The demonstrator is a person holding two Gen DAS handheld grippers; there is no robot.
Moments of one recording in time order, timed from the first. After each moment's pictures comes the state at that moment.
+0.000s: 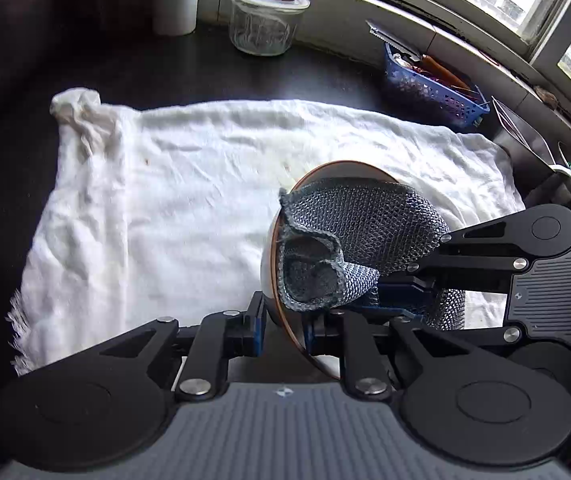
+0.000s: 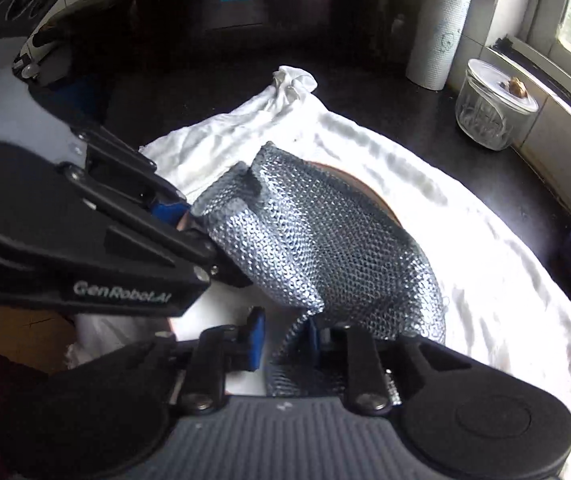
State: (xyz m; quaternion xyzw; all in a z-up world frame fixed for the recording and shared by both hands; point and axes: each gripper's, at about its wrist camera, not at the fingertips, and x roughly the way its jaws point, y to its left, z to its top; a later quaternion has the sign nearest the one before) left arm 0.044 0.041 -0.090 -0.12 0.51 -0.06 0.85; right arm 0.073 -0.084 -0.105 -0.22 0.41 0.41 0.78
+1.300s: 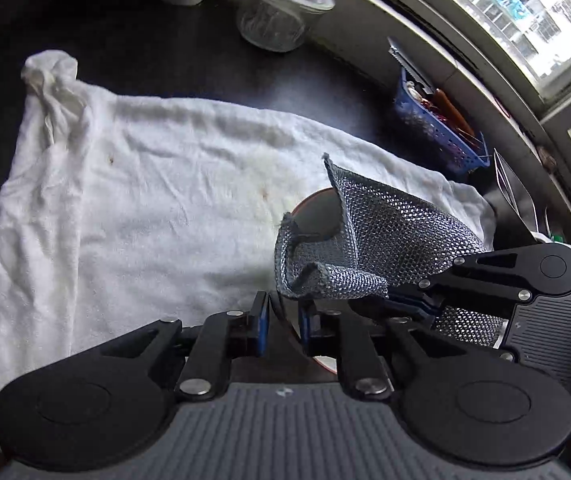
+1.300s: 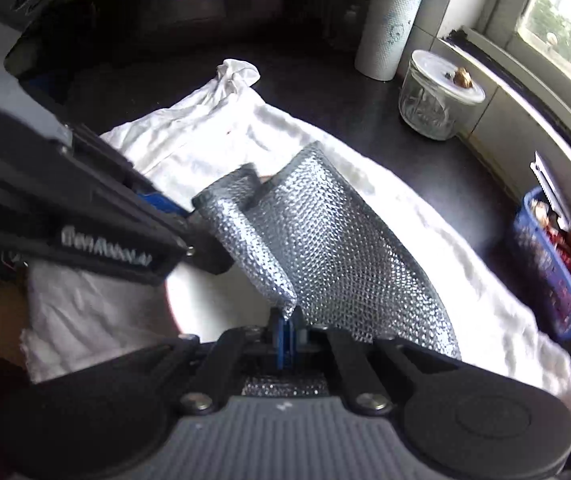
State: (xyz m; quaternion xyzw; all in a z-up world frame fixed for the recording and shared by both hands) left arm 0.100 0.057 -0.090 -0.22 0.54 -0.07 0.81; right arm 0.108 -0.098 -0.093 -0.27 0.42 0.37 0.78
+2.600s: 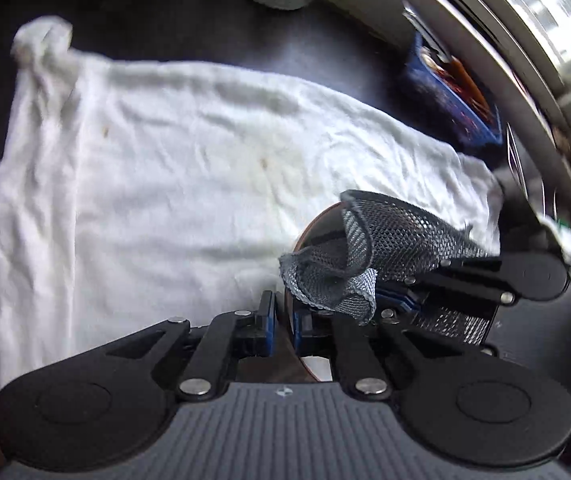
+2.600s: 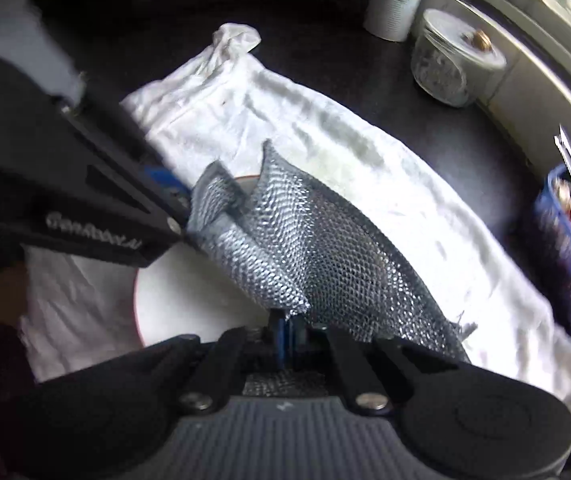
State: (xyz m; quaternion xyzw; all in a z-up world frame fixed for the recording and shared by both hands) left arm 0.110 0.057 -0.091 -0.27 0.61 -0.04 0.75; right arm 0.135 -0.107 -0.103 -0.22 0.49 0.36 0.76
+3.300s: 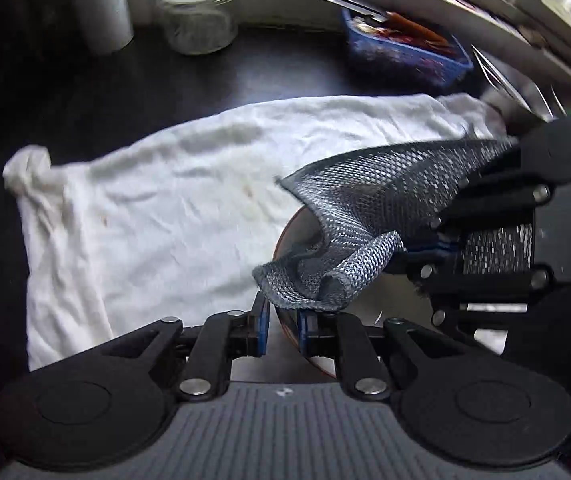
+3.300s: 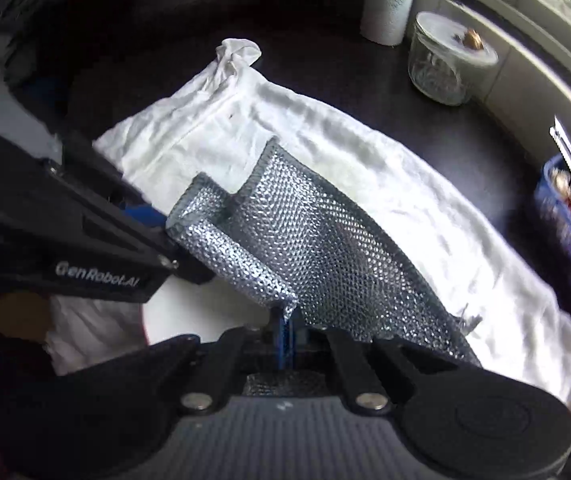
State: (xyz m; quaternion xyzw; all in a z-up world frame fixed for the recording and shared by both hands) left arm 0.105 -0.003 -0.071 0.07 0.54 -0.13 0.83; right arm 0.114 -0.094 -0.087 -0.28 0.46 0.37 0.76
